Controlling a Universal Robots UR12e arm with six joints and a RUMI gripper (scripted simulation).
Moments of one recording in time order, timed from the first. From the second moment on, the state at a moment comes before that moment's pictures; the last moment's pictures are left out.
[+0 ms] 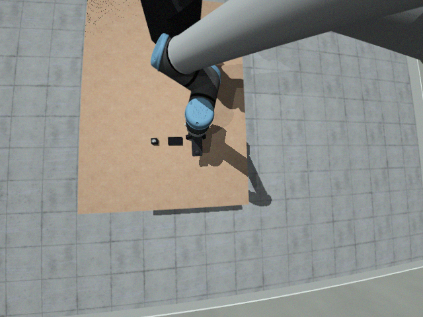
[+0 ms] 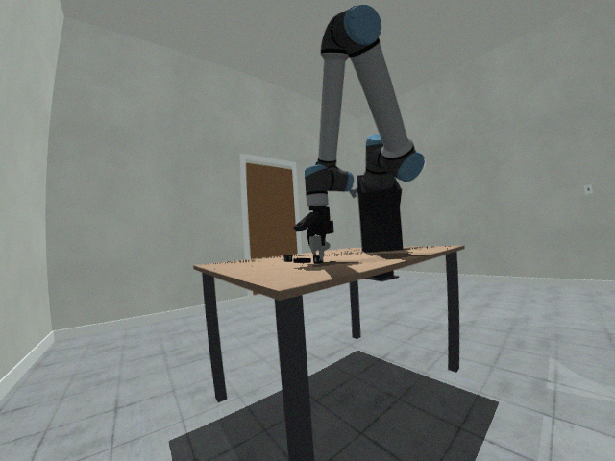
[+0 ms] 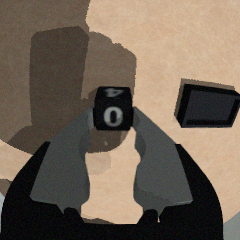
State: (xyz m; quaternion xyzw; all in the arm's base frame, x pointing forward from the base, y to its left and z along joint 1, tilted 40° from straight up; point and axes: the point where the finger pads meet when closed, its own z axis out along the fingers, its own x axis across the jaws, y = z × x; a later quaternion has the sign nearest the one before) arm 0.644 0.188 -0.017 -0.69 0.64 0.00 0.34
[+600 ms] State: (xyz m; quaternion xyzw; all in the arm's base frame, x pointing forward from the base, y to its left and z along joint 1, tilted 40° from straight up) arm 0.623 0.164 0.021 -0.69 0.64 0.00 0.34
